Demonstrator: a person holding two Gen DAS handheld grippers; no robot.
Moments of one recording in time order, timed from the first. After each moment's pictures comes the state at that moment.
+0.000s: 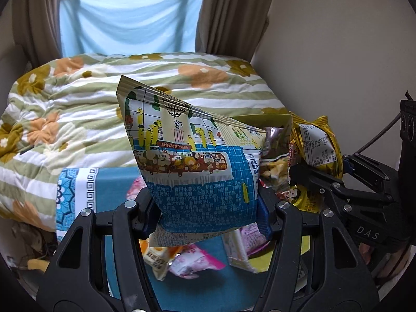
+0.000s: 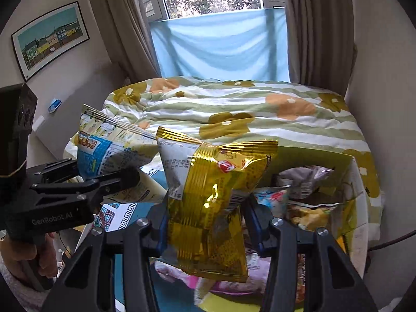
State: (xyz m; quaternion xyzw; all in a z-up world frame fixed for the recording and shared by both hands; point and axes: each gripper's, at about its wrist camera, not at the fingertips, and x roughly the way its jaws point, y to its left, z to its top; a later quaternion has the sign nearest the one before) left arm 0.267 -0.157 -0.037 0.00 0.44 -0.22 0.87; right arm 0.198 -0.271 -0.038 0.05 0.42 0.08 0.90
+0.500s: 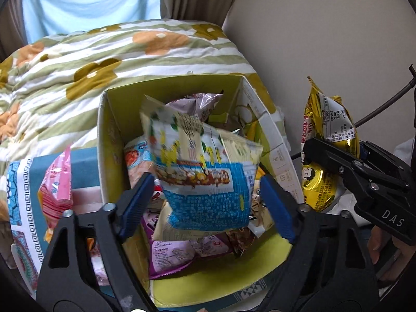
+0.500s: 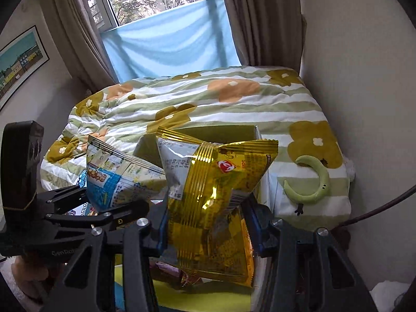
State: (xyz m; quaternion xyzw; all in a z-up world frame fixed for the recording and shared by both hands) left arm 0.269 -0.320 -0.095 0.02 0.52 -0.25 0.82; right arm 0.170 -0.433 -0.051 0.09 0.45 -0.01 0.89
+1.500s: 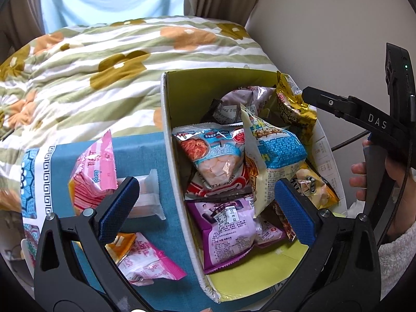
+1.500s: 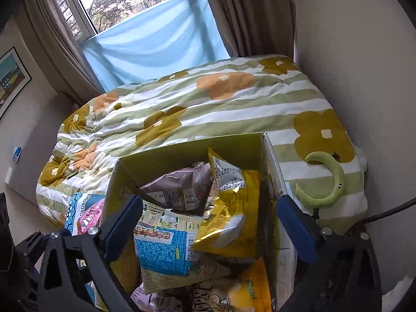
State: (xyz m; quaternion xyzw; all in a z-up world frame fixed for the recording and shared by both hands) left arm 0.285 -0.237 -0.112 0.01 0.52 -0.22 0.82; right arm 0.239 -0.442 -0.095 0.15 0.45 -0.03 0.88
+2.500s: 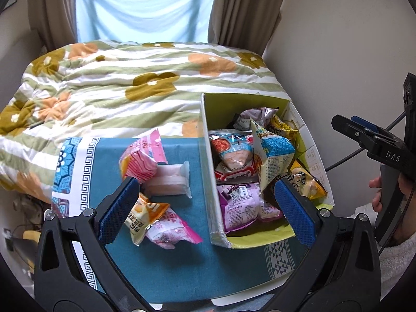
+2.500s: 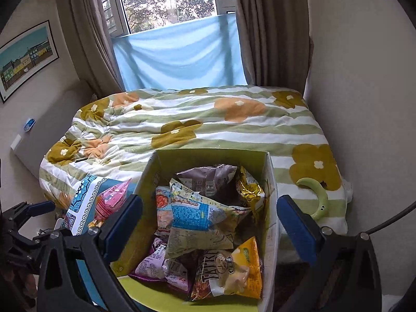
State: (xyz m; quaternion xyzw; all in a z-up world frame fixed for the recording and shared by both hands) left arm 0.204 -0.161 -0.035 -0.02 0.46 -0.16 0.87; right arm 0.171 -0.405 -0.023 0.05 0.41 0.01 0.91
